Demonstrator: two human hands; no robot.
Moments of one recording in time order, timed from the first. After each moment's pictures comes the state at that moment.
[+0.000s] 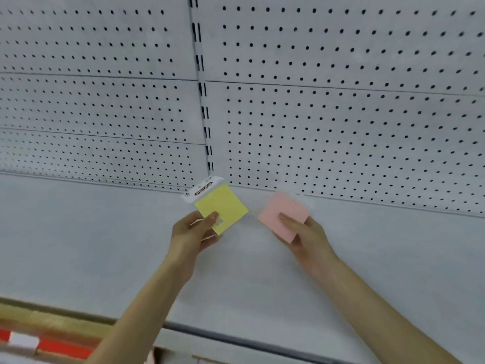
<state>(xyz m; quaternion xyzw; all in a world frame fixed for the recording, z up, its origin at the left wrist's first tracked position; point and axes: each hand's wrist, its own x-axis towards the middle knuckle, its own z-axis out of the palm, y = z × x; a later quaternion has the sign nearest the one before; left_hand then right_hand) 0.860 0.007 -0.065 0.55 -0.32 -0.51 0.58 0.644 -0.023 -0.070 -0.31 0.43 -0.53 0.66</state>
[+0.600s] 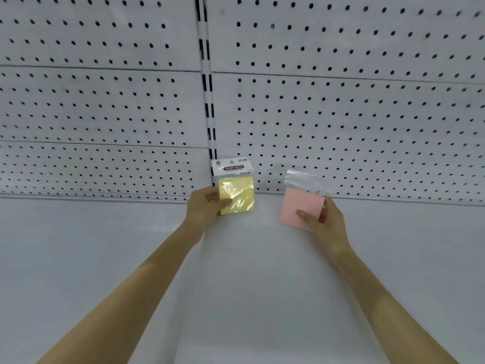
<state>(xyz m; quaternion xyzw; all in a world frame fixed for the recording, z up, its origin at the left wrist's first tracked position) 0.904 -0.126 -0.082 0.59 -0.47 -0.47 0.47 0.653 -0.083 -0.094 -0.50 0.59 -0.52 0.36</state>
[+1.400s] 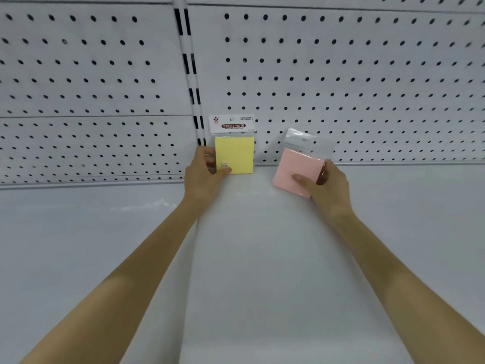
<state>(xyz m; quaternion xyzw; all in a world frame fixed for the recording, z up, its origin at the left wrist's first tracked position) 0.895 -0.165 -0.107 0.58 -0.57 -0.34 0.46 0.660 -0.110 -0.099 -0.49 0.67 -0.49 0.27</state>
